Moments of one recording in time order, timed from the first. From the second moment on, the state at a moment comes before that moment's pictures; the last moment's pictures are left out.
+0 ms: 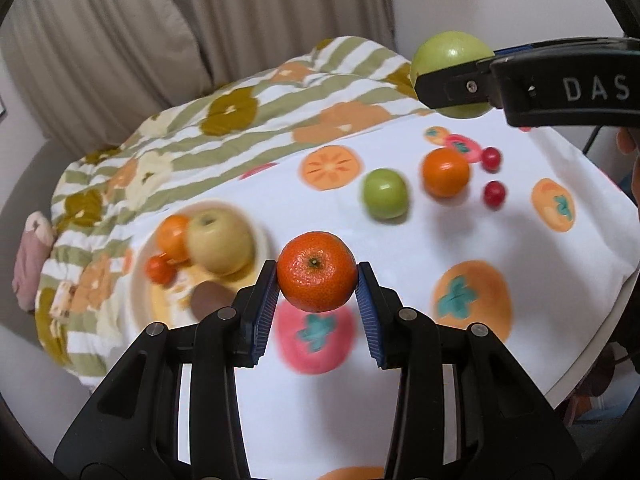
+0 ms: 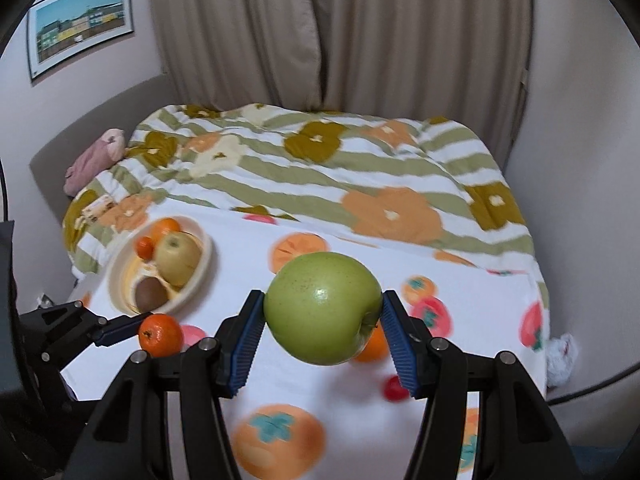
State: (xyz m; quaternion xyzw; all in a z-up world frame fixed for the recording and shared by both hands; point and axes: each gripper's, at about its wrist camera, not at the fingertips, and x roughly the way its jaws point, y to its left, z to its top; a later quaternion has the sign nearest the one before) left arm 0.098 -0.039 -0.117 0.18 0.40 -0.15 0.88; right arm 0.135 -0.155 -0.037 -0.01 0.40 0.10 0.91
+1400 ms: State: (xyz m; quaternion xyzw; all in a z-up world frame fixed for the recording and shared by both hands) left arm 0.211 0.134 -0.193 0.17 0.47 -0.17 0.85; right arm 0.186 0.045 -0.104 0.00 0.46 0.11 0.88
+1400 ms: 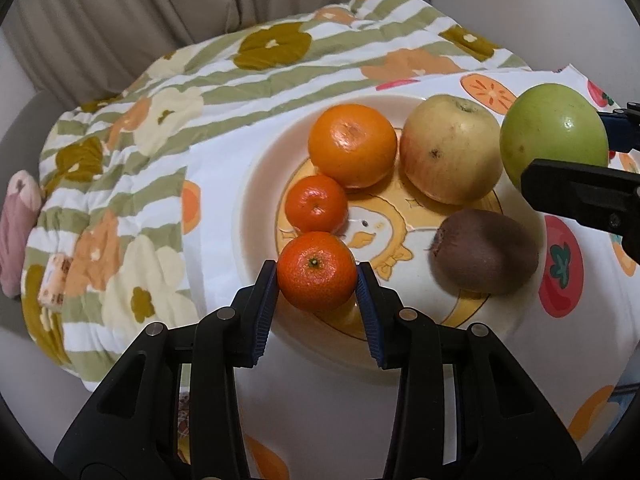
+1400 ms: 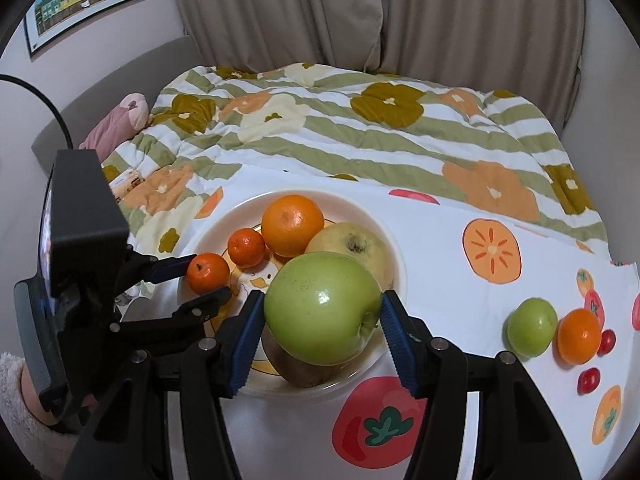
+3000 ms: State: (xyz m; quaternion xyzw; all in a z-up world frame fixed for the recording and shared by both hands) left arm 0.174 0.198 -0.155 0.14 0.45 -0.12 0.87; right arm 0.202 0.086 -0.110 0.01 0.44 0.16 0.88
